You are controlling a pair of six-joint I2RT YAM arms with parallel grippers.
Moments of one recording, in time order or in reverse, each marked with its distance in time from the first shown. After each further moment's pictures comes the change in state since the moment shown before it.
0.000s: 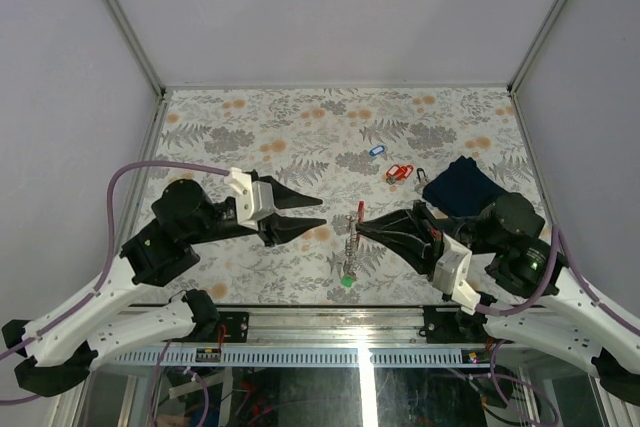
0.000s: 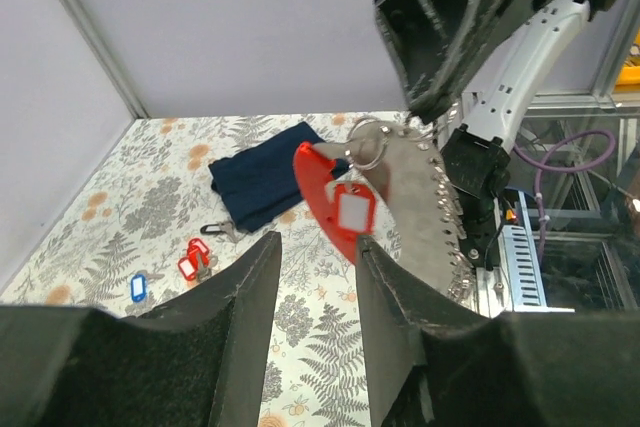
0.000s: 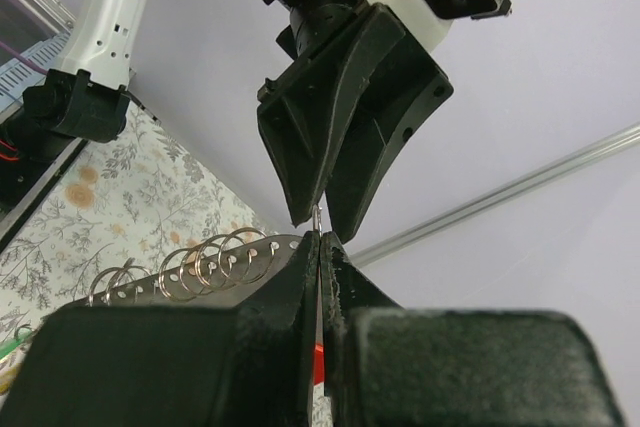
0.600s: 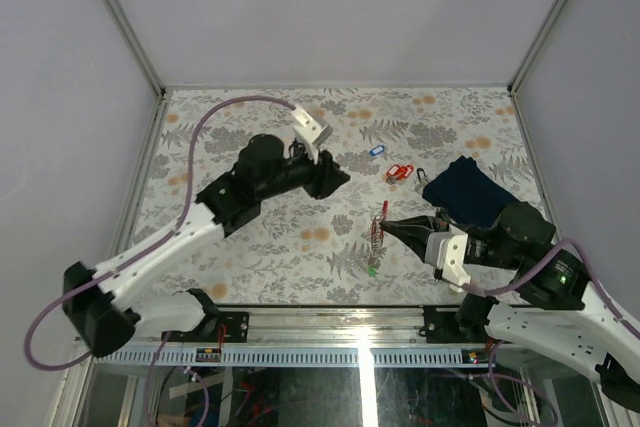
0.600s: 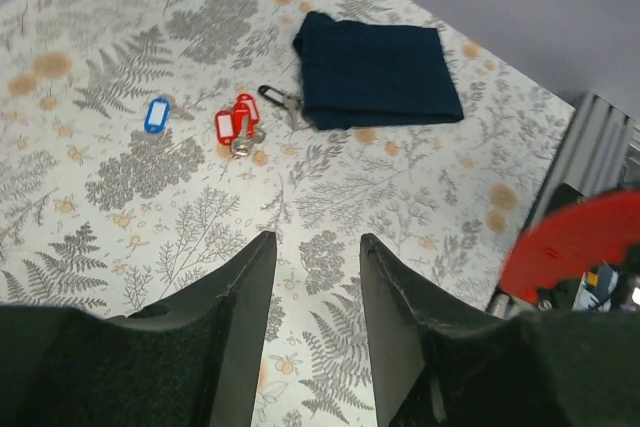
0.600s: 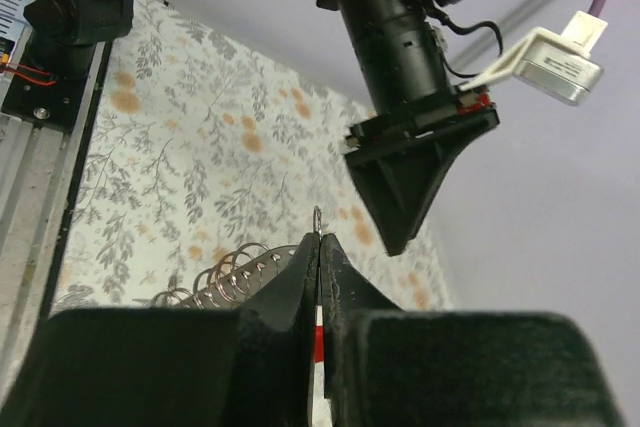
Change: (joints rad) left arm 0.137 0.374 0.036 0.061 -0.251 -0.291; right arm 0.000 -0.111 0.018 -0.336 0.285 0.134
